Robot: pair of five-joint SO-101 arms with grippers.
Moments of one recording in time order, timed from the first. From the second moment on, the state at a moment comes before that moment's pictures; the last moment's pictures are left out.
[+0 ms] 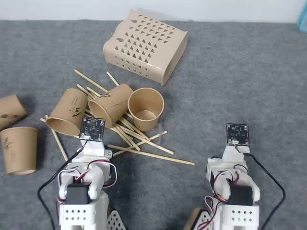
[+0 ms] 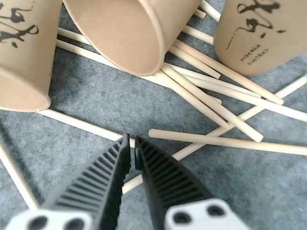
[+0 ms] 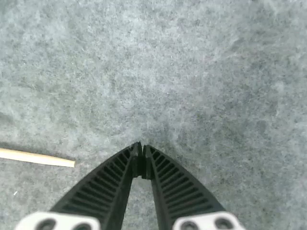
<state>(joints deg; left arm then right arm) -6.5 -103.3 96.7 72.0 -0.7 -1.5 -103.1 95.2 74.8 -1.5</state>
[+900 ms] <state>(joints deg) -6.5 -103.3 96.7 70.7 -0.7 -1.5 -103.1 95.2 74.8 -1.5</state>
